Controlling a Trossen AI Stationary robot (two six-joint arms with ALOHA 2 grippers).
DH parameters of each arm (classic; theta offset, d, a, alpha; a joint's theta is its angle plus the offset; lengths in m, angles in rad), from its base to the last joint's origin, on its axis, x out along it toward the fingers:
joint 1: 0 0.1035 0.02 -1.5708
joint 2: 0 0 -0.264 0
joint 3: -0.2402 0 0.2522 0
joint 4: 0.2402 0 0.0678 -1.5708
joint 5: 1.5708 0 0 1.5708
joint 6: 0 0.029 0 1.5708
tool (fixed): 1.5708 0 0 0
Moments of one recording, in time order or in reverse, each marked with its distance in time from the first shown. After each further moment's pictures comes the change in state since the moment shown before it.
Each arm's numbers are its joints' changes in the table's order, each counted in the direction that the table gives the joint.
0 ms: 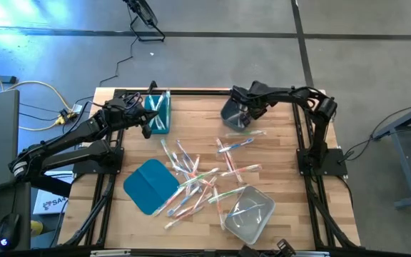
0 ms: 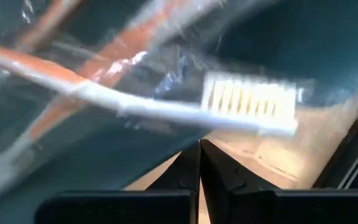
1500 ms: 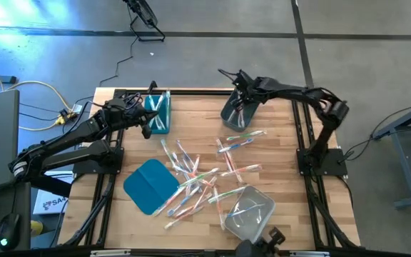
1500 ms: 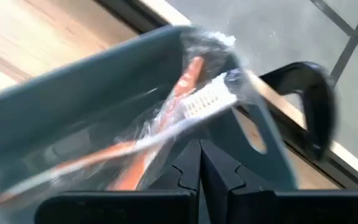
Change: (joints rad) left arm 0.000 0.000 0.000 0.002 0.001 0.019; right arm -0.036 -0.137 0.000 -0.375 -0.029 -0.158
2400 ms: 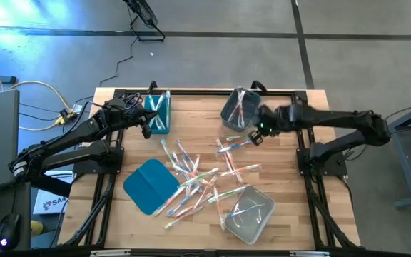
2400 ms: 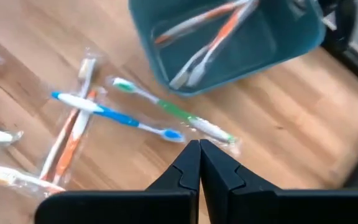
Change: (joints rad) left arm 0.000 0.000 0.000 -0.003 -0.001 0.000; right arm 0.492 -0.509 0.182 0.384 0.008 0.410
